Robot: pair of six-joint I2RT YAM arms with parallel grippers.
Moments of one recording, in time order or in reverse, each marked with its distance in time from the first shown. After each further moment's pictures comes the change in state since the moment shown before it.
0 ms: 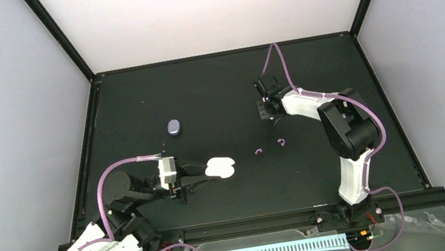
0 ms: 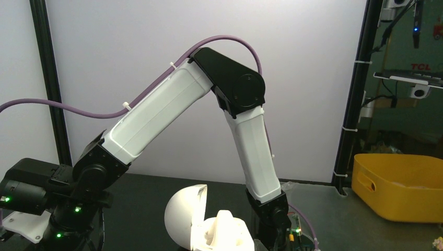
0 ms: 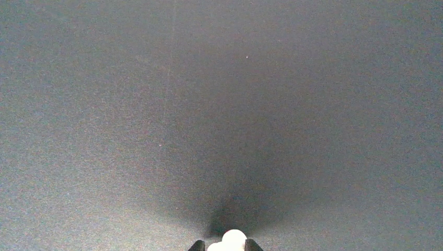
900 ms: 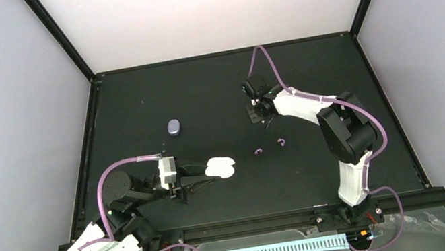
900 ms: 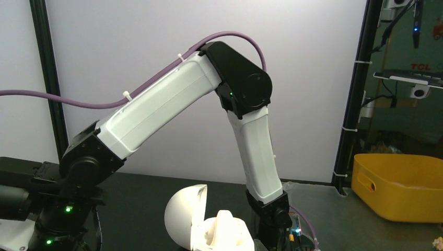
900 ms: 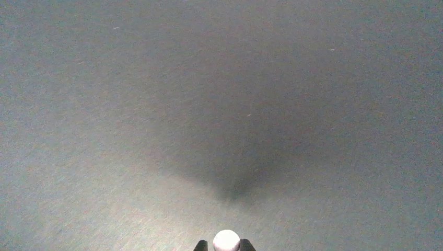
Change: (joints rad) left arm 0.000 0.000 0.000 0.000 0.000 0.000; right arm 0.078 -0.011 0.070 -0.125 -0.030 -0.029
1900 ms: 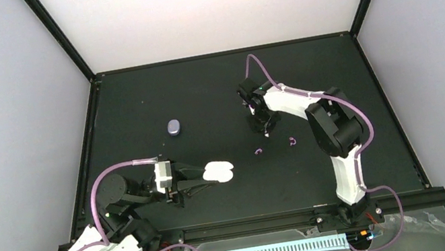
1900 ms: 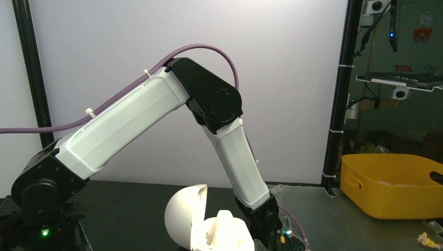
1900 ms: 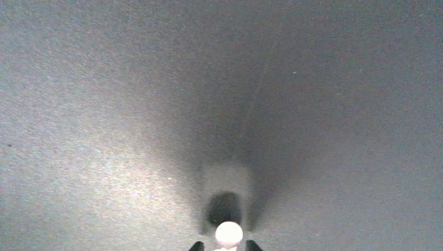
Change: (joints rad) left arm 0.000 -0.032 0.000 -0.001 0.039 -0.008; right arm 0.037 0.109 0.156 -0.375 -0.057 -0.028
